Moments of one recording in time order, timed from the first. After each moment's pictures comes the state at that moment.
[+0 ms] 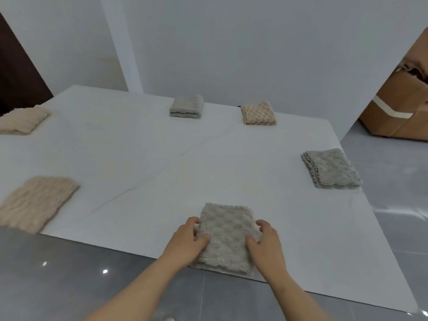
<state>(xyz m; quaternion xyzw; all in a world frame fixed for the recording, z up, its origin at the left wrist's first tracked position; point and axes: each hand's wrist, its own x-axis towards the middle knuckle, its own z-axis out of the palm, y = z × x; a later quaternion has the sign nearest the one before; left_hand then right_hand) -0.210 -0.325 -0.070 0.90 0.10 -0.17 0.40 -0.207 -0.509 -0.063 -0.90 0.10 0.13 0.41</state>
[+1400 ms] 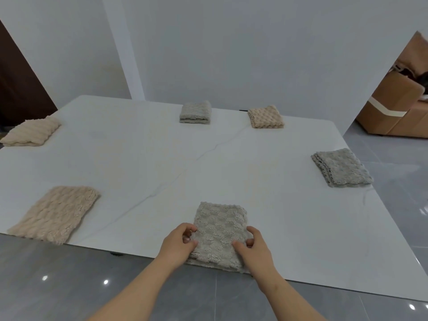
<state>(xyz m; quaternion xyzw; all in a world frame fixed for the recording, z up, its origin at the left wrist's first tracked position) -0.219 -0.246 -0.084 0.86 0.13 -0.12 0.49 -0.221 -0.433 -0.078 -0.81 0.15 0.16 0.54</state>
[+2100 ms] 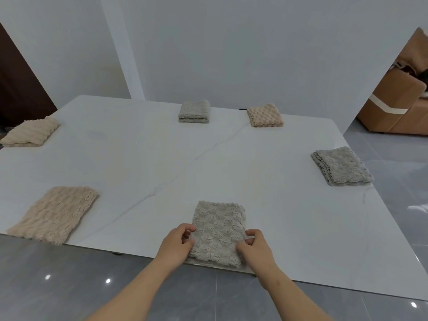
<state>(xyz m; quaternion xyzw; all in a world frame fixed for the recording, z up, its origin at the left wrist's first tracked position) -0.220 -0.245 -0.089 0.87 0.10 -0.12 0.46 -0.214 -0.441 -0.084 -0.79 0.17 0.19 0.56</state>
